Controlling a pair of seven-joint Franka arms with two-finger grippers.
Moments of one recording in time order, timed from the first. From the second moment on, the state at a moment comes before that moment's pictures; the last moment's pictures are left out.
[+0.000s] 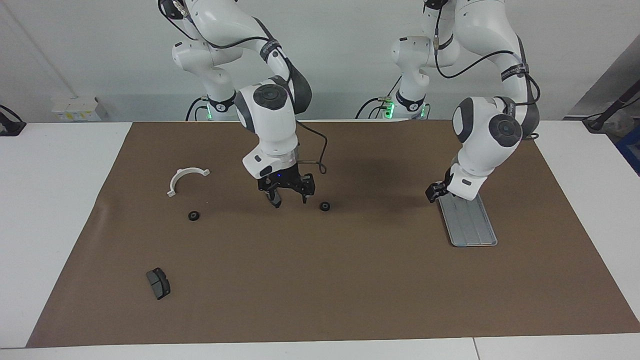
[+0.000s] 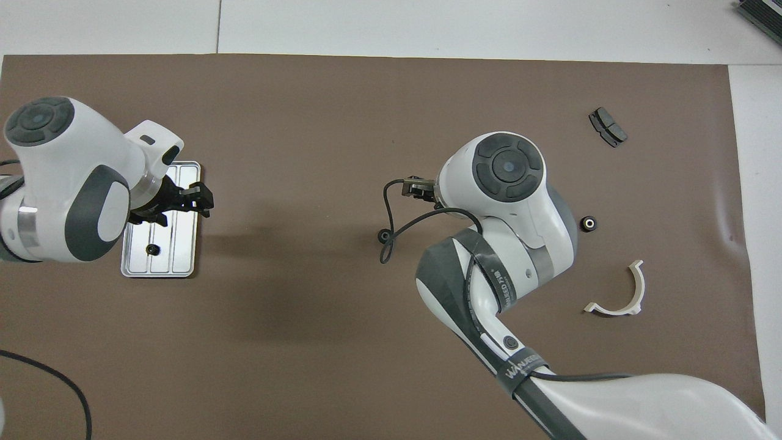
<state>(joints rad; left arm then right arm) -0.08 0.19 -0.02 -1.94 -0.02 2.00 -0.25 0.40 0.33 0.09 -1.73 -0.05 2.18 0.69</state>
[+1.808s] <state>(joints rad) 0.08 0.06 -0.03 -2.37 -0.02 2.51 -0.03 0.56 0.52 0.07 -1.71 -0.12 2.31 0.86</state>
